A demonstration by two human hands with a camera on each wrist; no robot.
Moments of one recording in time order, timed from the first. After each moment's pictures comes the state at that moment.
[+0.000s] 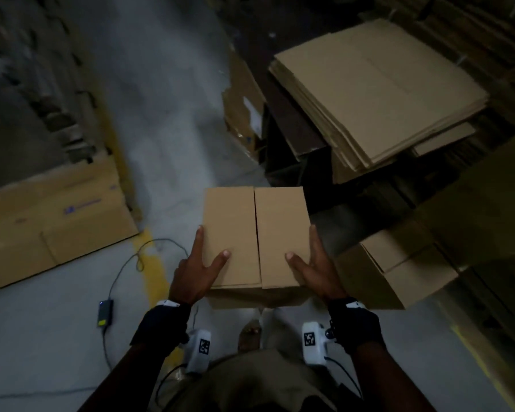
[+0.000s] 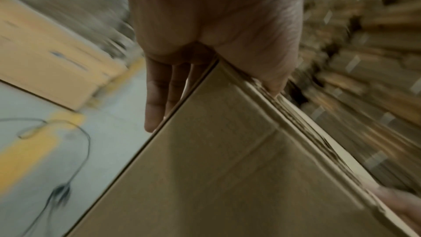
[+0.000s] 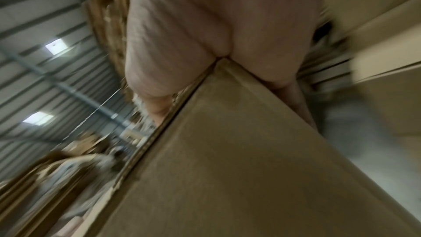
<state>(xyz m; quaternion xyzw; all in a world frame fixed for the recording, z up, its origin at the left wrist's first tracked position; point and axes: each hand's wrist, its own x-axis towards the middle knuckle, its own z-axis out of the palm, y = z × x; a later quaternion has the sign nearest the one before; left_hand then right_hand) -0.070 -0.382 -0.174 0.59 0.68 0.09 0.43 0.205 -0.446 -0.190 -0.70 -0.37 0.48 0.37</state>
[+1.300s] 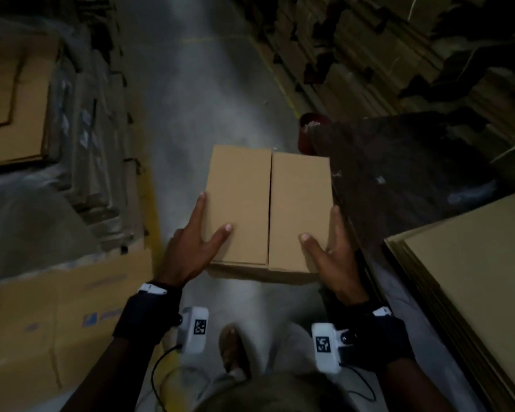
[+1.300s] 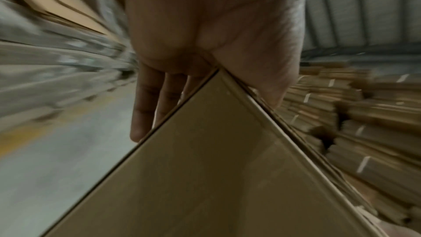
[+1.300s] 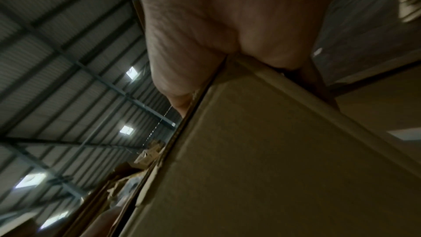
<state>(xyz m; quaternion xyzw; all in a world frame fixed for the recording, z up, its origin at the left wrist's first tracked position) -0.219 0.265 -0.078 0.62 0.65 0.23 0.37 0.065 0.219 -0.106 -0.64 -0.46 0.38 0.48</state>
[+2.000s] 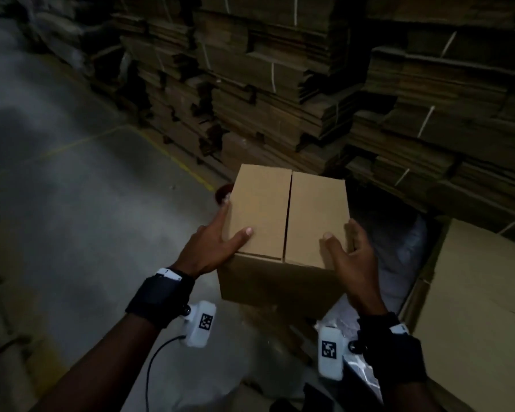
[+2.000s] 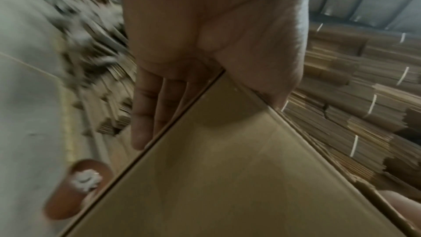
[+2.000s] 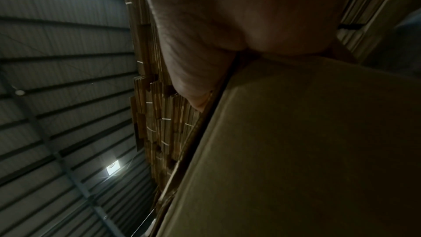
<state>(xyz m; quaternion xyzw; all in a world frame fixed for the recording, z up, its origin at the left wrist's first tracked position) 0.017 0.667 -0.021 0.82 0.40 0.11 0.39 0.231 0.481 -0.051 -0.76 -0.21 0.16 0.60</state>
